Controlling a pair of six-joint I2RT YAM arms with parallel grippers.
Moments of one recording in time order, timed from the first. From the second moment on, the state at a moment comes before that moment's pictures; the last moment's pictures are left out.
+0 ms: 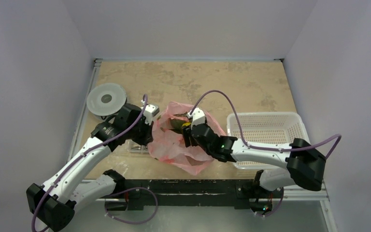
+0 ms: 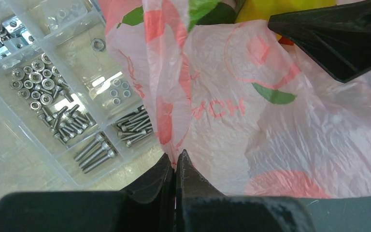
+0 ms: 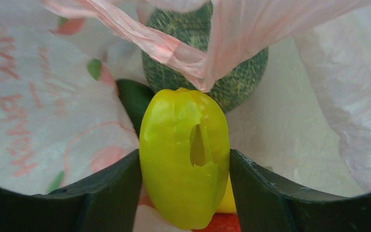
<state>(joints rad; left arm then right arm) -0.54 0.94 0.86 -0.82 0.17 -0.13 1.09 1.34 0.74 0.06 0.50 0.38</state>
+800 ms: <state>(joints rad) -0.54 0.95 0.86 -0.82 0.19 -0.13 1.11 1.31 0.79 -0.13 0.51 0.39</state>
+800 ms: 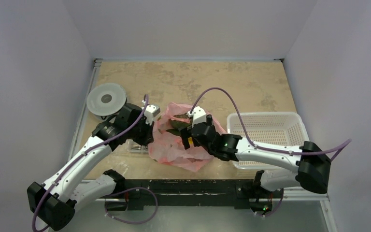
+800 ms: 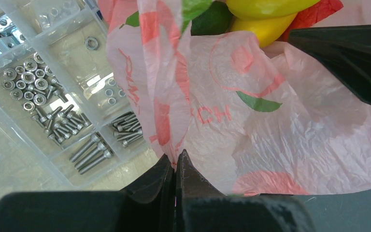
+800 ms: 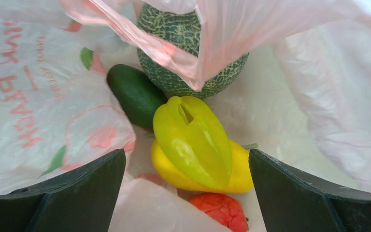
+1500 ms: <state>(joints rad) -0.54 0.96 0.86 -0.82 0.19 -0.13 1.30 1.50 0.64 0.03 0.29 0.50</state>
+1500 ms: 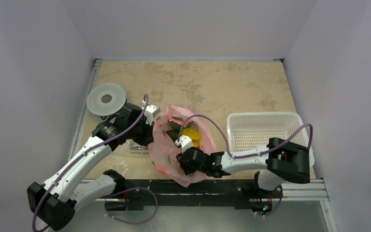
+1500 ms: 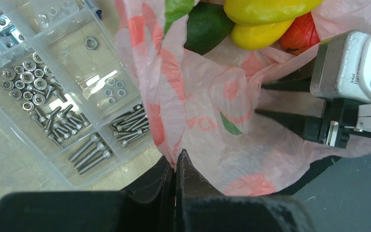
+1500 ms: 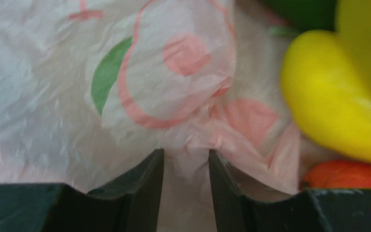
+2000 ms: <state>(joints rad) -0.54 1.13 0.94 -0.87 0.20 -0.11 1.31 1.10 0.59 -0.04 0.38 0.58</state>
